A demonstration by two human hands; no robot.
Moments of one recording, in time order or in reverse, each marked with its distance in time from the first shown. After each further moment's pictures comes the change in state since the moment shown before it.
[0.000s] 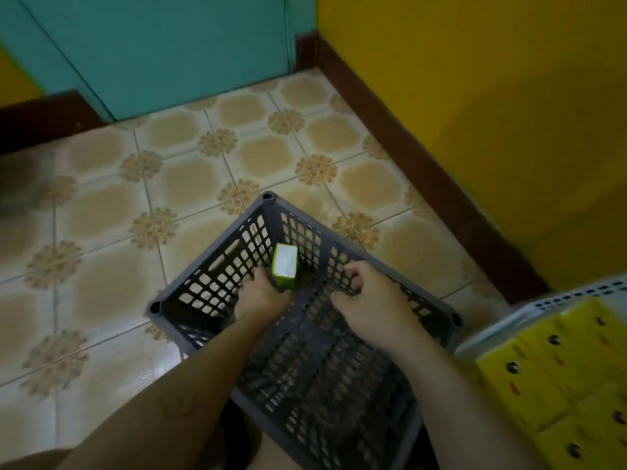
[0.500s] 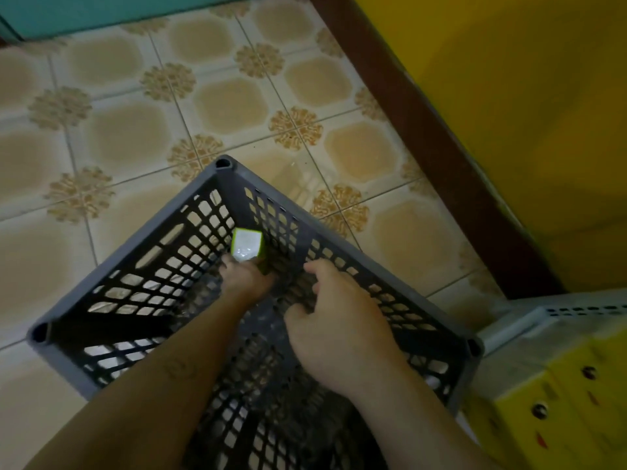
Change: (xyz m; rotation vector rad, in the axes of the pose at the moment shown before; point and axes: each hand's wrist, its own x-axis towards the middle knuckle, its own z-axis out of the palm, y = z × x) left_hand 0.119 0.000 0.085 0.160 -0.102 -0.027; right_hand 0.049 -0.011 0.017 -0.111 -0.032 -0.024
